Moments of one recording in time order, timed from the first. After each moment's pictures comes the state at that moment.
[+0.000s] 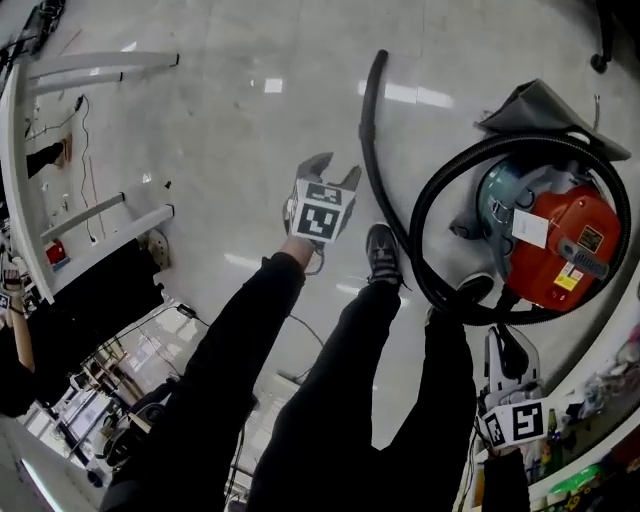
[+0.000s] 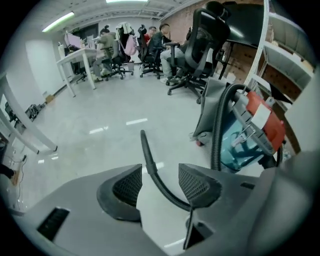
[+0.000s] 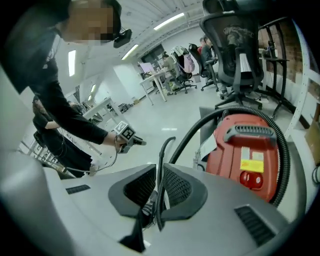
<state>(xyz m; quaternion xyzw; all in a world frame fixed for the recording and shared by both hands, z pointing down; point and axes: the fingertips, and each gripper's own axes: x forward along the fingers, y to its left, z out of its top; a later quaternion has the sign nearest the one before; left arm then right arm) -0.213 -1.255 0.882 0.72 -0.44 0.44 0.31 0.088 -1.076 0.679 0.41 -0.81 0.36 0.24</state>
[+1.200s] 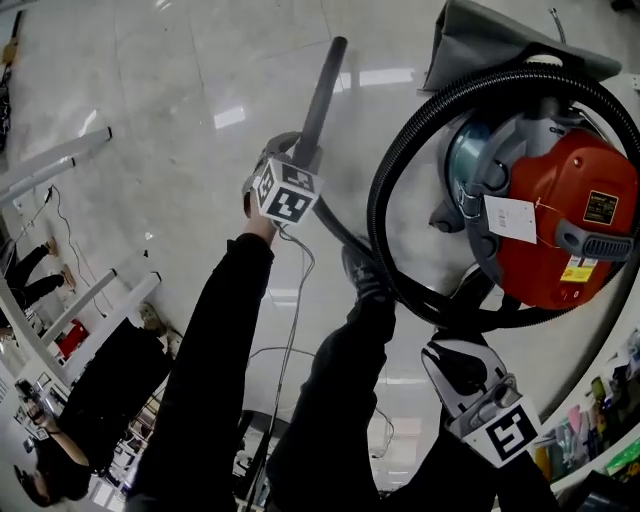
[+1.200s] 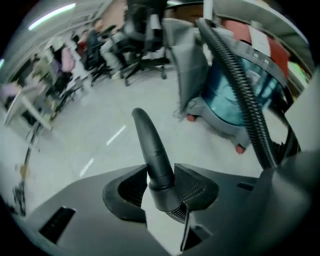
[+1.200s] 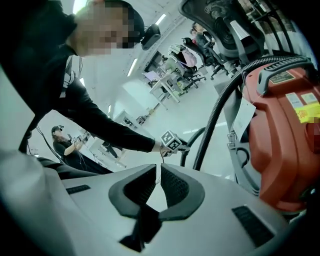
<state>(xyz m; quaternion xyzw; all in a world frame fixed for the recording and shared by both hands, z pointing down) -0.135 -1.313 1.040 0.77 -0.26 0.56 0.14 0.031 -1.071 0.744 0.32 -0.82 0.45 0.11</state>
